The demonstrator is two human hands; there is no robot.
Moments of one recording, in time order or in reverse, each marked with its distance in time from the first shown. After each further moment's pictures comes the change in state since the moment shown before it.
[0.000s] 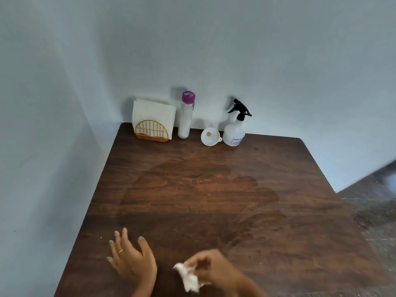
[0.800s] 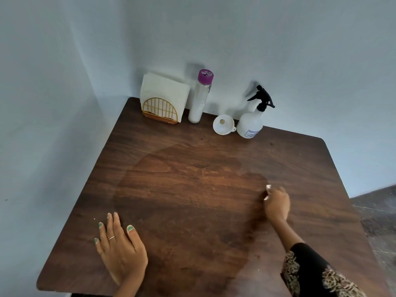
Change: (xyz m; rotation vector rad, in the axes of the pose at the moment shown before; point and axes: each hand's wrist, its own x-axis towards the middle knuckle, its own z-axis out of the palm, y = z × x) left_hand 0.007 -0.022 0.010 0.272 0.047 0.094; right_hand 0.076 0.012 -0.202 -0.899 1.084 0.168
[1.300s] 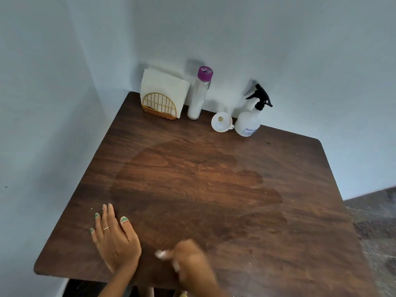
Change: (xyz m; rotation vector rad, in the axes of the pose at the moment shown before) left_hand -0.004 -0.002 -0.001 -0.053 0.024 -0.023; right_hand -0.198 -0.062 0.020 0.420 -0.793 -0.504
